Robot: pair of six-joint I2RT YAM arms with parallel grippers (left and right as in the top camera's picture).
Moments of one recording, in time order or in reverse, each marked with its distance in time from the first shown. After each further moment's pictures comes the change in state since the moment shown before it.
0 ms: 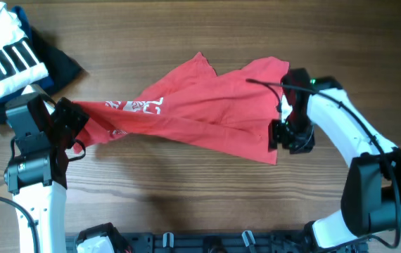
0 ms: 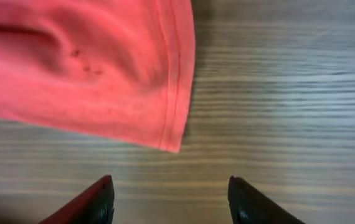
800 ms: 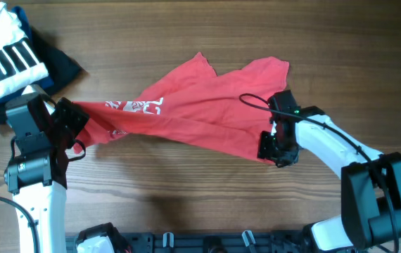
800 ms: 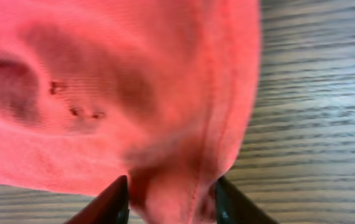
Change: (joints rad) left arm 0.000 0.000 0.000 -0.002 0.000 0.000; right arm 0.100 -0.050 -0.244 0.361 -0.020 0.238
